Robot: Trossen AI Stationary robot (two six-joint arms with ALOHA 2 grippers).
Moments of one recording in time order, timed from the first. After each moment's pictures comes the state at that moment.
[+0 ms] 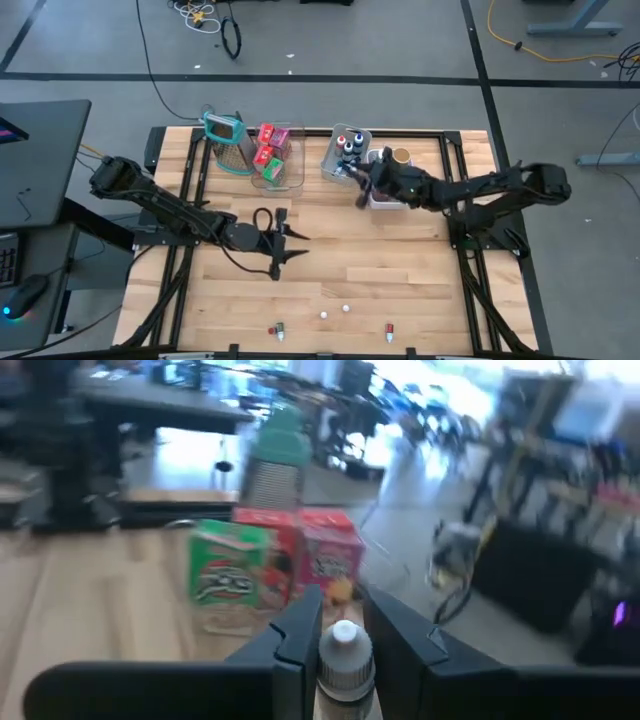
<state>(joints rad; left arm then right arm) -0.38 1.37 0.66 0.41 -0.39 0.23 -0.11 1.35 0.56 0.70 0.38 -0.21</state>
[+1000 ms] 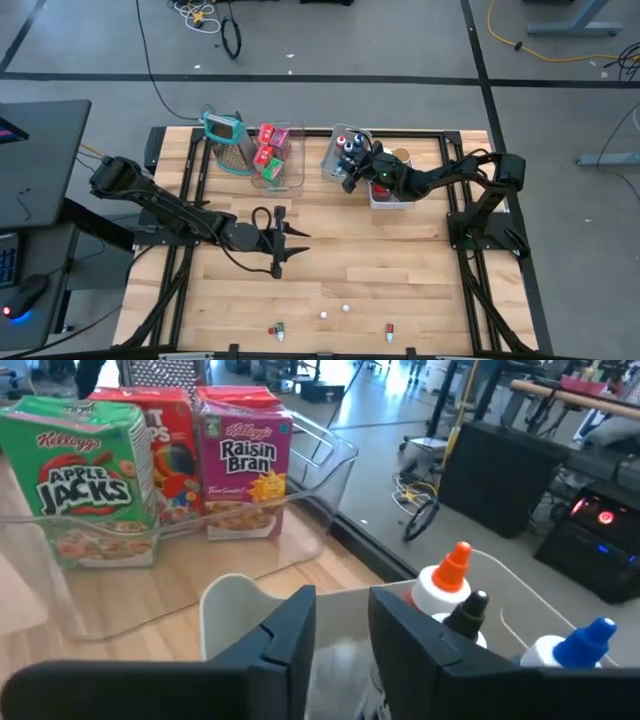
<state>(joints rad) -0.38 1.37 0.66 0.43 -0.45 0.23 -0.34 1.70 0.63 0.80 0.32 -0.06</state>
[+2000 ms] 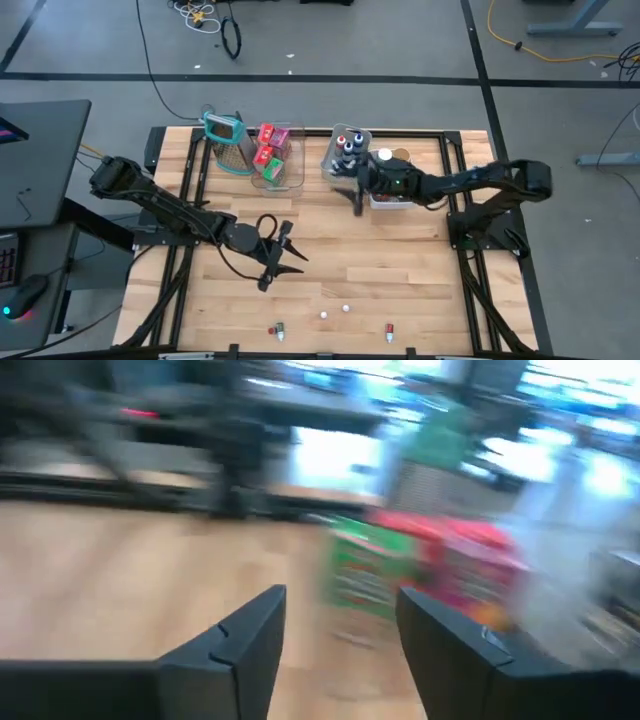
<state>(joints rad) -0.38 1.37 0.66 0.42 -0.12 0.22 -0.21 1.51 0.63 0.73 -0.03 -0.15</state>
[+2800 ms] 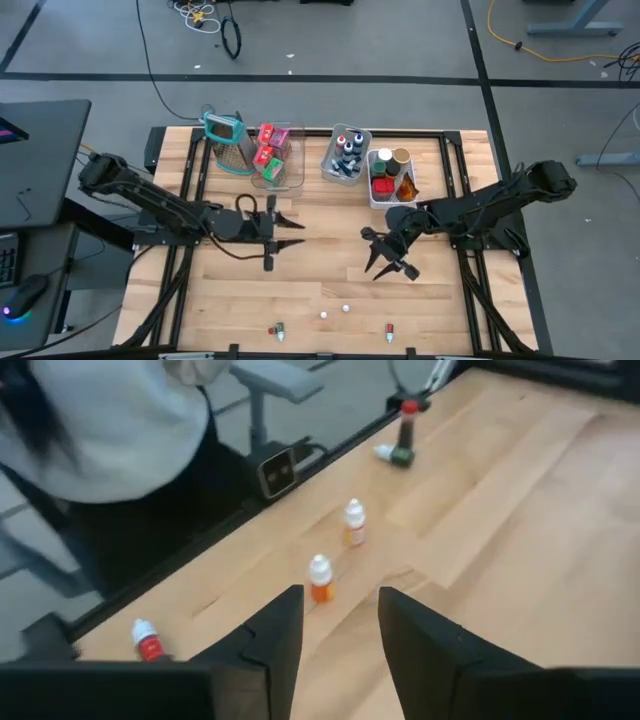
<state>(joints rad) -0.36 1.23 0.66 0.45 -0.41 0.04 0.20 1.31 0.63 0.10 -0.56 -0.25</state>
